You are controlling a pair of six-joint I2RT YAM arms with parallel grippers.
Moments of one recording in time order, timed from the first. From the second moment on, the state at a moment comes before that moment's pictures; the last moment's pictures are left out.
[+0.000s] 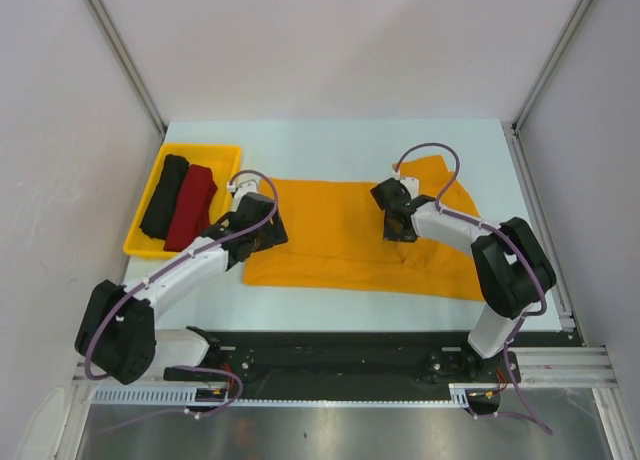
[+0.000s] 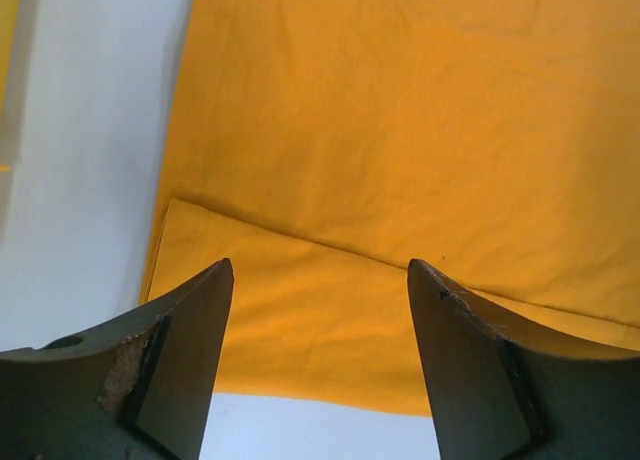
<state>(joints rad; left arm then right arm) -0.51 1.27 0.77 -0.36 -0.30 -0.67 0.55 1.73 1.09 -0.50 0.39 0.61</state>
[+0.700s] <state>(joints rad) -0.32 1.89 1.40 -0.32 -0.28 -0.60 0.12 1.64 1.22 -0.10 0.08 0.48</state>
